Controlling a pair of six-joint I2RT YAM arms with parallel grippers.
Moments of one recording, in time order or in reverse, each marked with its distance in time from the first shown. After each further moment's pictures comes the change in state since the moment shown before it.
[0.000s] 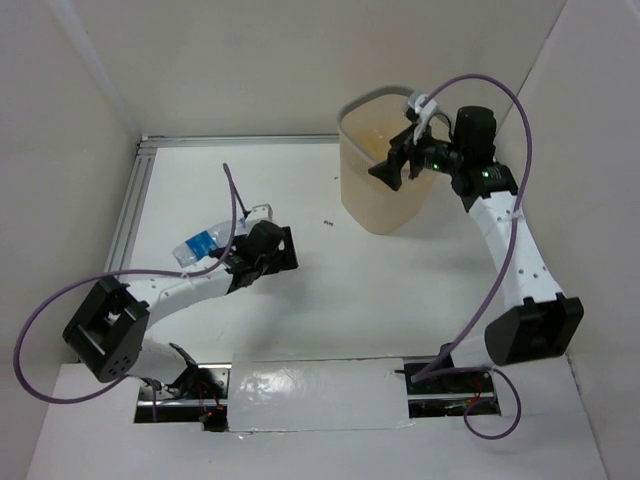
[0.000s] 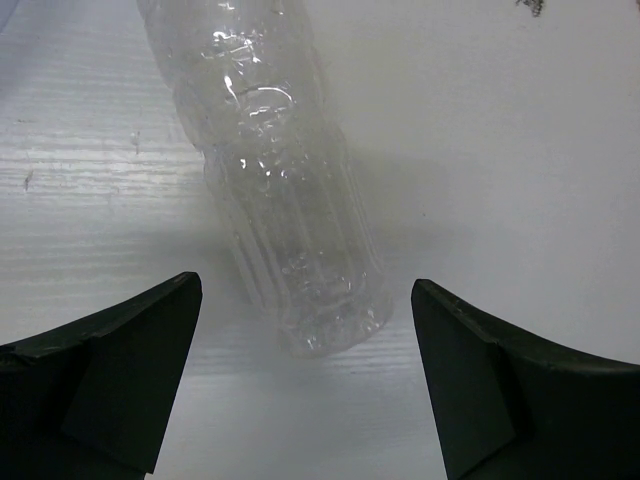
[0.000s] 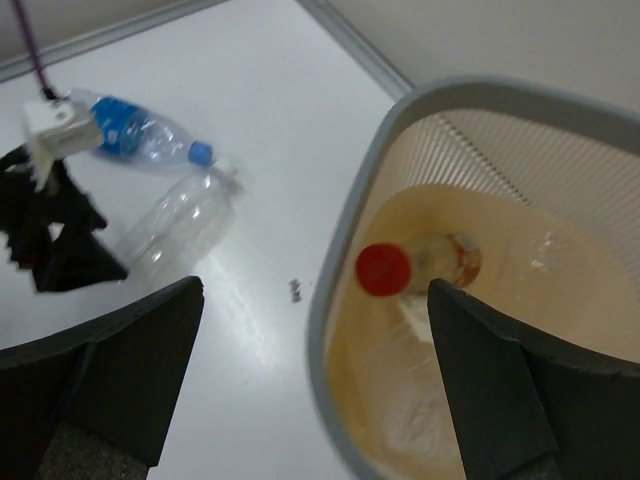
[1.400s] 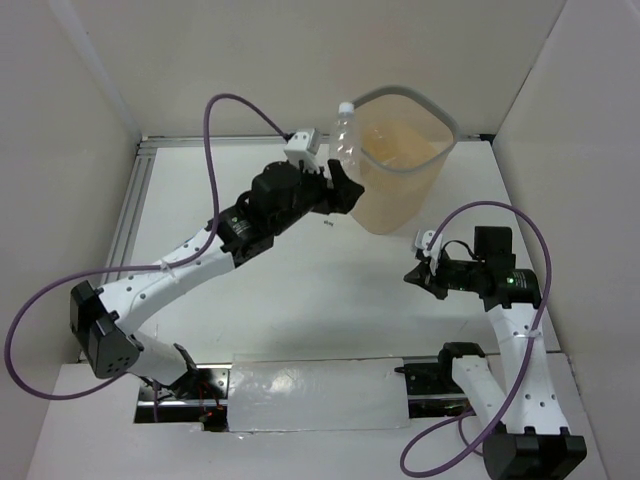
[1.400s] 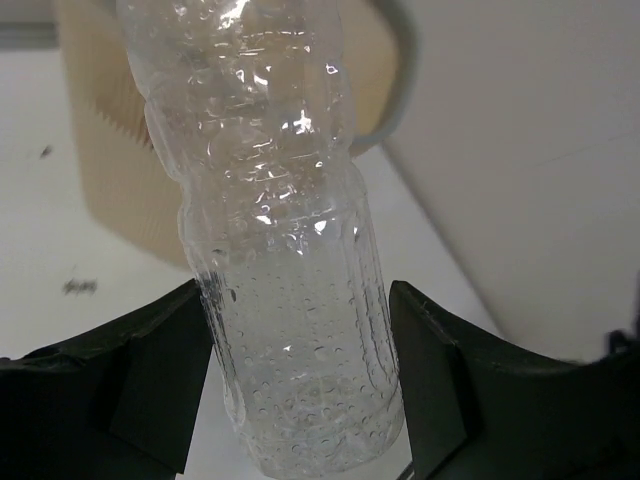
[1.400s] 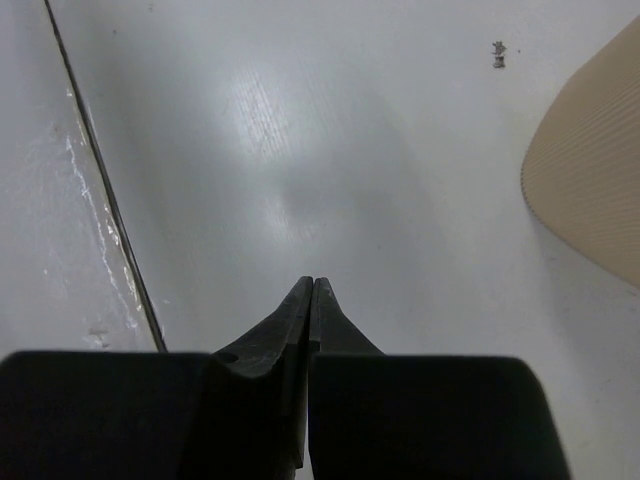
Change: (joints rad) left arm -0.169 0.043 0.562 0.076 0.144 0.169; right arm -0.169 -0.690 -0.671 -0.669 -0.144 -0.672
